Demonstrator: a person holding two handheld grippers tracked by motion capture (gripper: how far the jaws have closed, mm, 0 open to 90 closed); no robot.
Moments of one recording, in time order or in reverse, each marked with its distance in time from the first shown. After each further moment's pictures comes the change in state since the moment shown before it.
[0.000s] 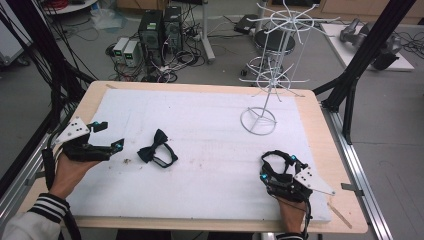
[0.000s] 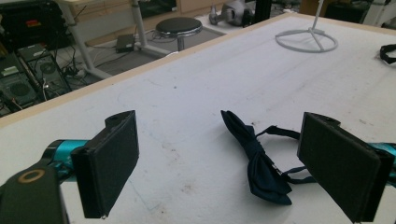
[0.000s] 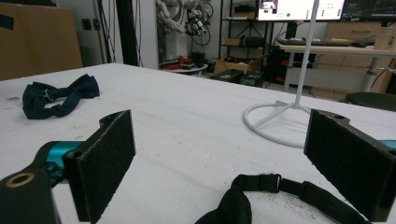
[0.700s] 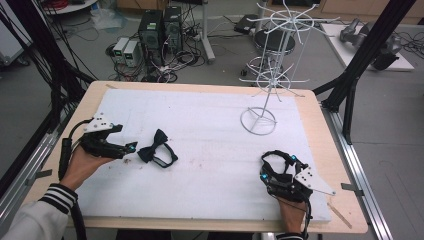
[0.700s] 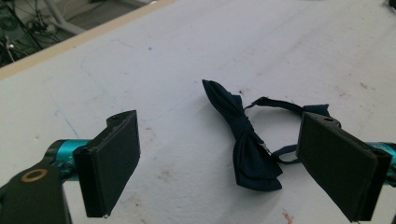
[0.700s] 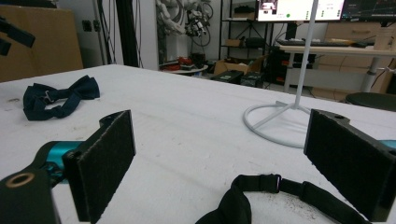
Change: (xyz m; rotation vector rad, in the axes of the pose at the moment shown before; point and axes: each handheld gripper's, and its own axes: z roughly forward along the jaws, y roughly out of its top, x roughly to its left) left arm -0.009 0.010 0.040 0.245 -0.075 0.024; right arm -0.001 0.000 0.000 -0.007 0.004 -0.001
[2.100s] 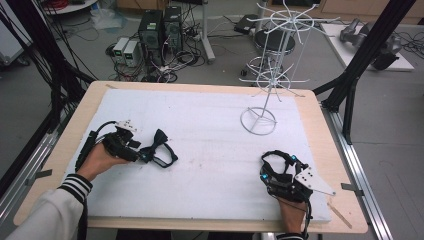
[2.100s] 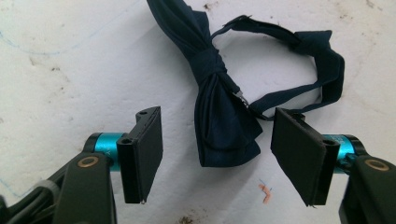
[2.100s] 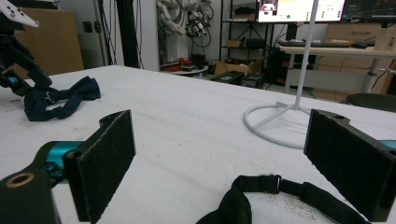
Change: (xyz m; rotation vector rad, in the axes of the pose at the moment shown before) left arm -0.001 -0.004 0.052 0.349 -0.173 -0.055; right arm 0.000 0.000 0.000 -0.004 -0.001 -0.001
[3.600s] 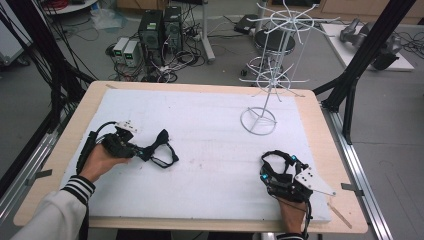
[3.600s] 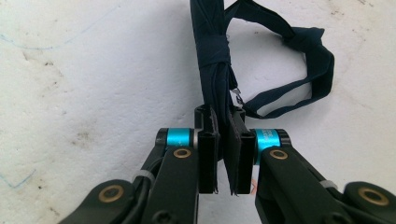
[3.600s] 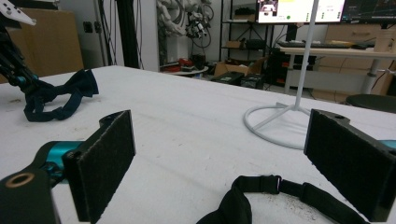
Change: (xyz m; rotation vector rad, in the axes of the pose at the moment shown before) left arm -0.006 0.002 -0.007 0.001 -0.004 0.010; right arm 0.000 0.000 0.000 -0.001 0.000 -0.003
